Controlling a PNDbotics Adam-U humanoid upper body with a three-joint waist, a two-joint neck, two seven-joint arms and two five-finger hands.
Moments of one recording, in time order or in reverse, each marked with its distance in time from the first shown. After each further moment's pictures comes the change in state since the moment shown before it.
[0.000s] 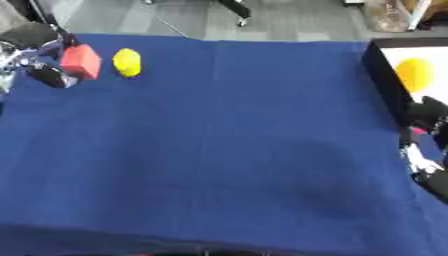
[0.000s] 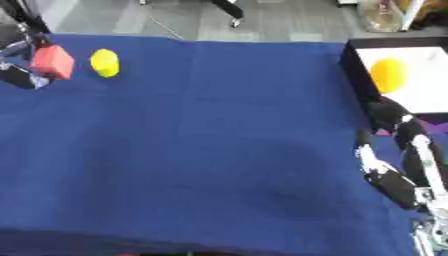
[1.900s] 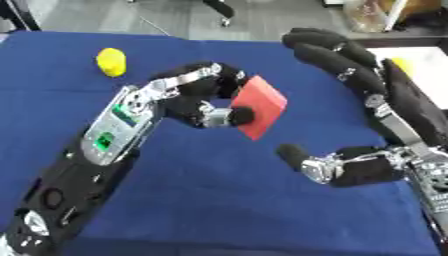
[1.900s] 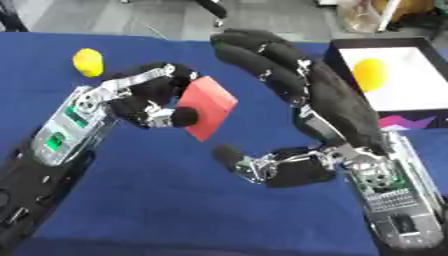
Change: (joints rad) left arm 0.007 -0.462 -0.350 -0.478 0.917 0.365 -0.433; right arm -0.318 -0.009 0.279 -0.201 0.318 -0.282 0.154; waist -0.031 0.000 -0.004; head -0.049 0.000
